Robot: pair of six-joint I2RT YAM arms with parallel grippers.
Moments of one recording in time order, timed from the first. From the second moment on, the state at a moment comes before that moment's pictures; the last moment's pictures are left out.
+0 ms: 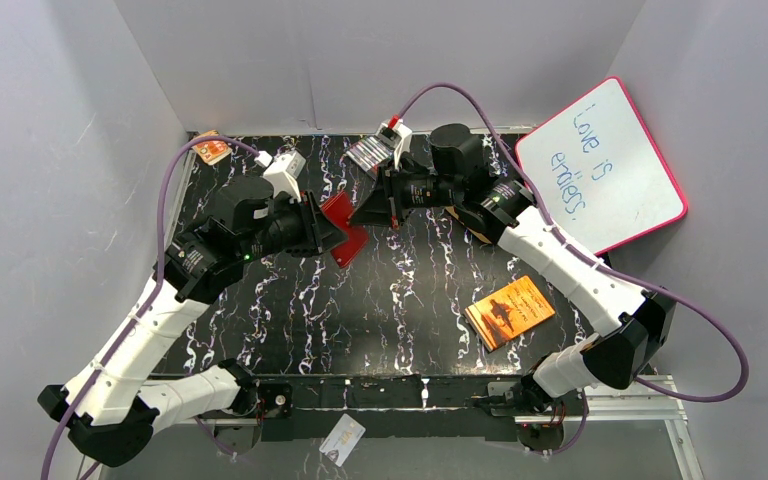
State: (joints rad) left arm -0.67 1.02 1.33 -0.78 0.15 -0.64; right arm 0.78 1.44 1.52 -0.40 -0.67 0.42
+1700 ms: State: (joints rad) left arm -0.63 0.99 1.32 -0.73 0.22 -0.66; right arm 0.80 1.47 1.51 -0.29 -0.72 0.55
